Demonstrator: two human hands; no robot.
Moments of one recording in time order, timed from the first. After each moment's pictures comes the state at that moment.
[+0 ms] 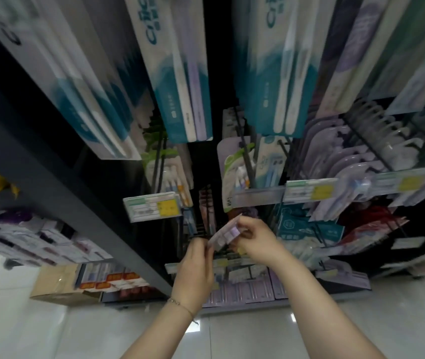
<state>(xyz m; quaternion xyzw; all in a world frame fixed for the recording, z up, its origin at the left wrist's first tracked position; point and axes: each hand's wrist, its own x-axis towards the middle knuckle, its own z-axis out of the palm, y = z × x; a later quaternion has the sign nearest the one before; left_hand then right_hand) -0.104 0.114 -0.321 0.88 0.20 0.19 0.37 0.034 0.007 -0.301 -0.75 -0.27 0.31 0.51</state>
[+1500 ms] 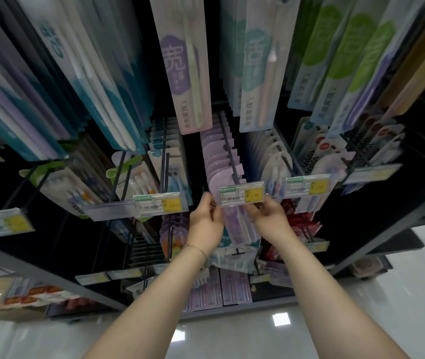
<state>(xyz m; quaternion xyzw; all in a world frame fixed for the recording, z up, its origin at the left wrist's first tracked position) 0.101 -0.063 -0.278 0.78 0.23 0.17 0.55 0.184 -0.190 -0.277 -0.74 -0.14 0.18 0.63</state>
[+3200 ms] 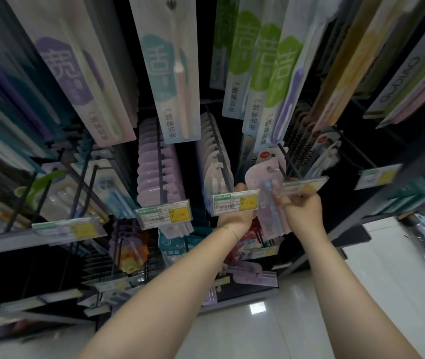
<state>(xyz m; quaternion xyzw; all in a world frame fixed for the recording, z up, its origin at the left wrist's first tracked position) 0.225 -0.197 -0.231 0.45 0.33 0.05 0.83 0.278 -0.328 -0.252 -0.74 -0.02 0.04 0.67</state>
